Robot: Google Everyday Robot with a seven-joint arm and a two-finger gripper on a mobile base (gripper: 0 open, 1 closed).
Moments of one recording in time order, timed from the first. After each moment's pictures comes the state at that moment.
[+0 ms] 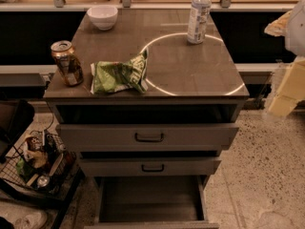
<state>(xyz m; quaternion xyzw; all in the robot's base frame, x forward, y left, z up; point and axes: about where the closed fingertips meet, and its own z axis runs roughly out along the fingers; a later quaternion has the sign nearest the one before) 0.438 -0.211 0.996 -0.60 0.77 -0.06 0.19</state>
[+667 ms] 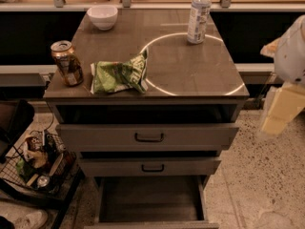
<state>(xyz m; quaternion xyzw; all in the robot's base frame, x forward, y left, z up) 0.437 -0.219 0.954 -0.60 0.78 -0.07 0.16</state>
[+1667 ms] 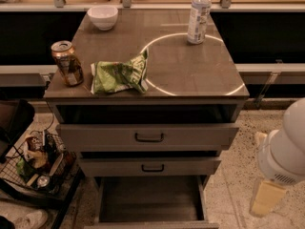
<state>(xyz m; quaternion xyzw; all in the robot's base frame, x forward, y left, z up) 0.370 -0.254 0.763 -0.57 0.81 -0.07 0.09</state>
